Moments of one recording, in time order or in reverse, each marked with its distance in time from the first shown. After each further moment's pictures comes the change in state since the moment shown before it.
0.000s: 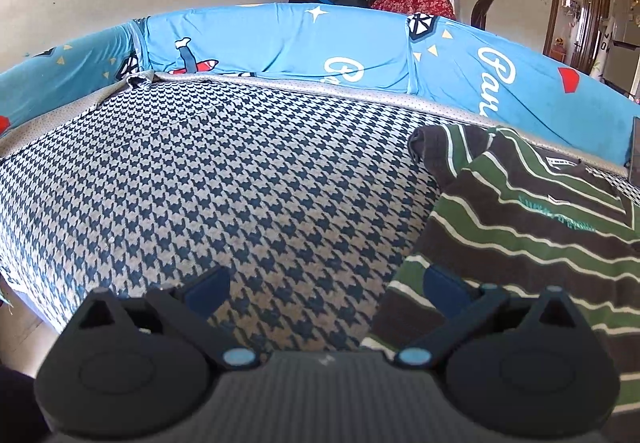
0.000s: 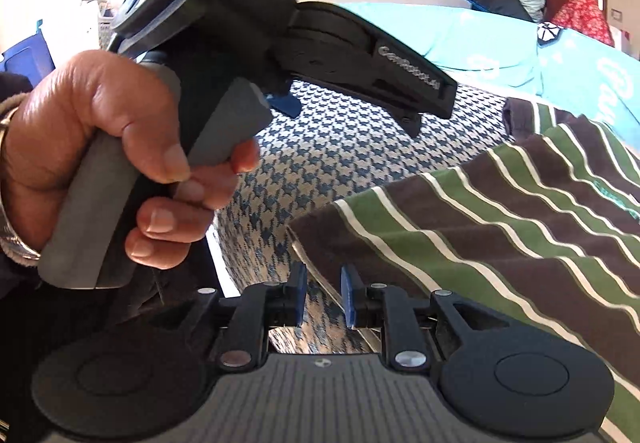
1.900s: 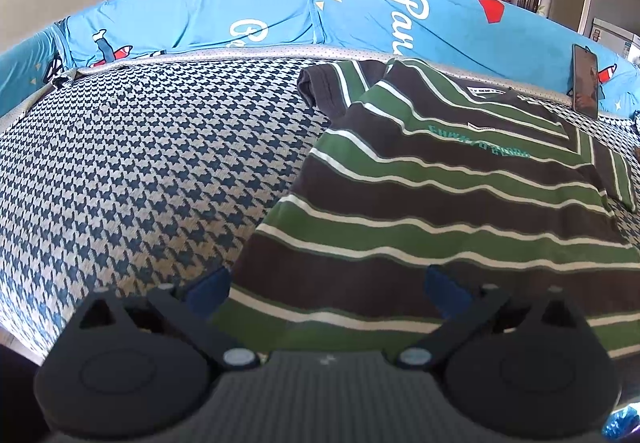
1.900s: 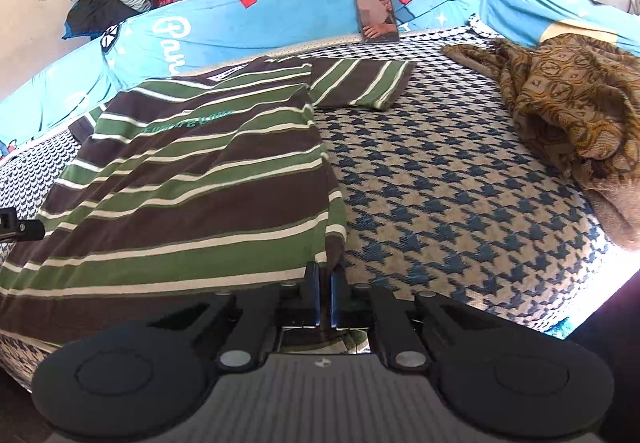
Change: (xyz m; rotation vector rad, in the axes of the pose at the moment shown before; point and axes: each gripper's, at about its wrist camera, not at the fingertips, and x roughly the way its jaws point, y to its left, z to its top) left arm 0.006 -0.065 -0.023 0.130 0.093 -0.119; right arm -0.164 -0.117 -0.095 0.743 0.009 -0.824
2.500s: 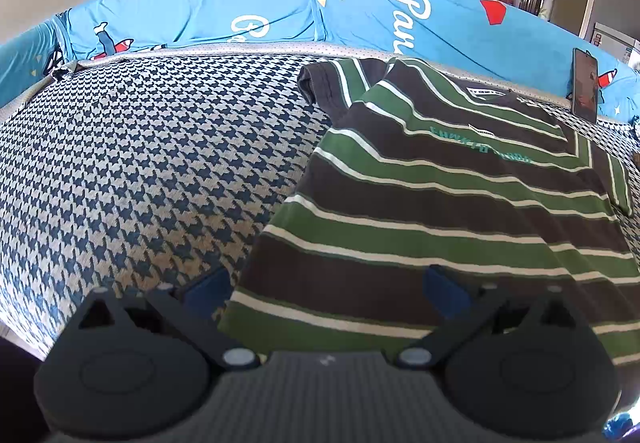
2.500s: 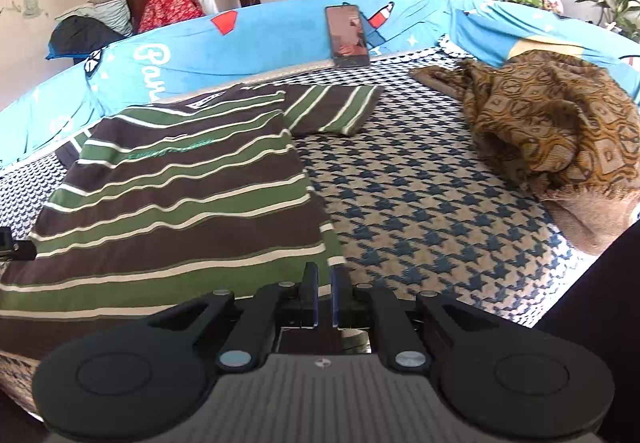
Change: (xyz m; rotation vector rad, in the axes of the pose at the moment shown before) left arm 0.000 0.001 0.000 -0.019 0.013 -0.009; right arm -0.016 -0.002 -0.001 0.010 -0.054 -0.028
